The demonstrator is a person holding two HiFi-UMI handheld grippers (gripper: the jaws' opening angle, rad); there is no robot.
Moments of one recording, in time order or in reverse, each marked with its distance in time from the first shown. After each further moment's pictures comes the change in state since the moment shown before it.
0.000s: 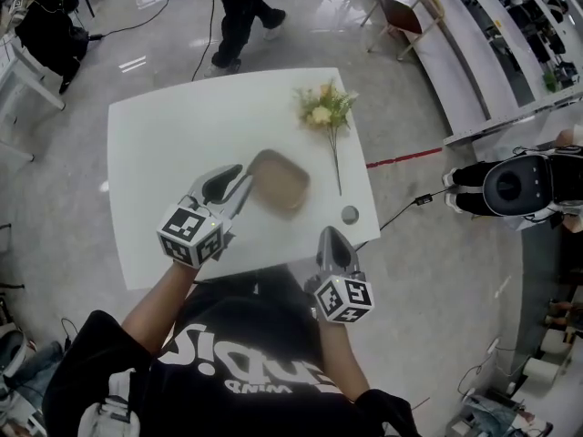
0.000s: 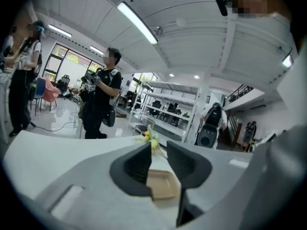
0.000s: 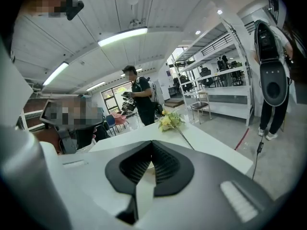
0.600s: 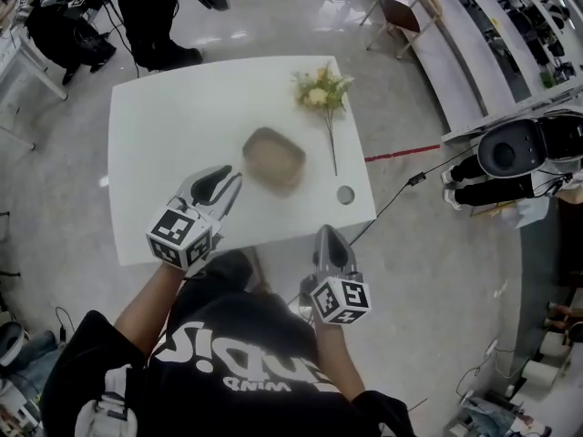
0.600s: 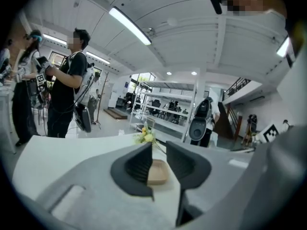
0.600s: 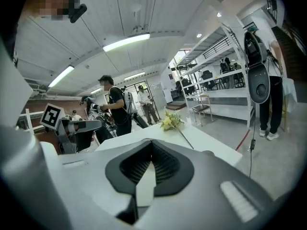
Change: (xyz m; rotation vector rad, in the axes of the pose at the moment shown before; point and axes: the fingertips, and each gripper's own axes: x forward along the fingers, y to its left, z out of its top) left arm -0.061 -0.052 -0.024 0.074 0.012 0.022; right arm -0.073 0.007 -0.019 -0.008 -0.044 0.032
